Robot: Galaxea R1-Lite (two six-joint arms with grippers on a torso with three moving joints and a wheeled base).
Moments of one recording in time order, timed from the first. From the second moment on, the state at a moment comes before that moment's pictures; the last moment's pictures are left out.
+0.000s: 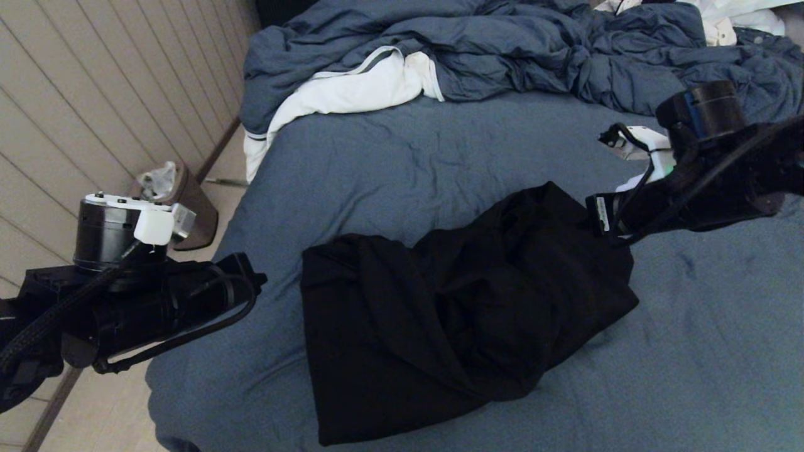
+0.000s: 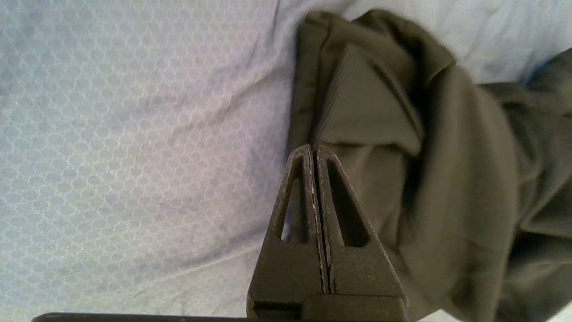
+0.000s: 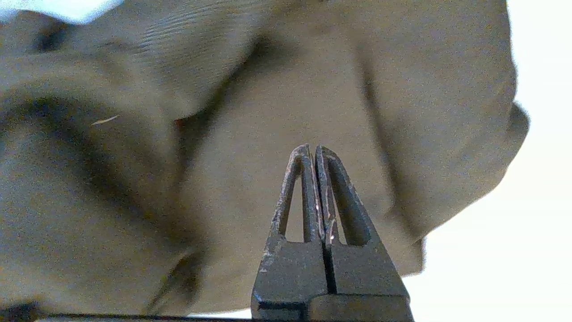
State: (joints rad) left arm -0.42 1.53 -0.73 -0.35 0.05 -0.67; right arm 0.13 1.73 -1.50 0.43 0.06 0.00
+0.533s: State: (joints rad) left arm -0.42 1.58 -0.72 -0.36 0.05 -0.67; right arm -0.09 2.00 -1.87 0.61 0.34 -0.12
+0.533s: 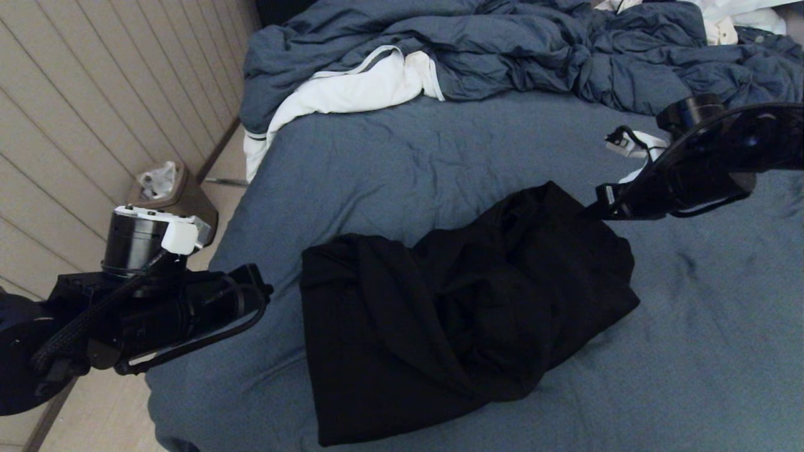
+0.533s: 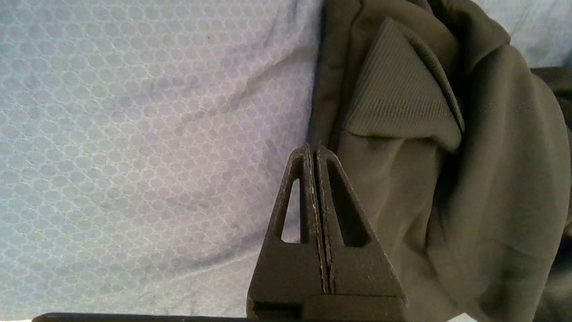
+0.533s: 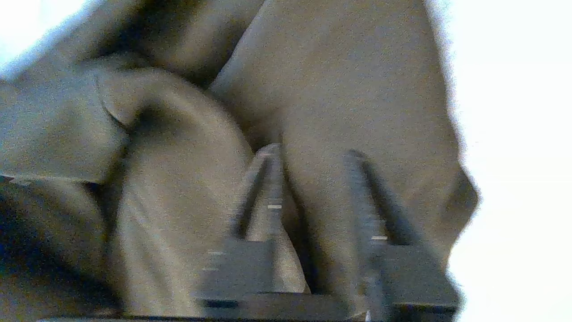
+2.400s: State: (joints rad) left arm -0.45 1.56 -0.68 -0.36 0.10 -0.66; right arm -0.22 2.20 -1.96 0.61 0.97 -0.16
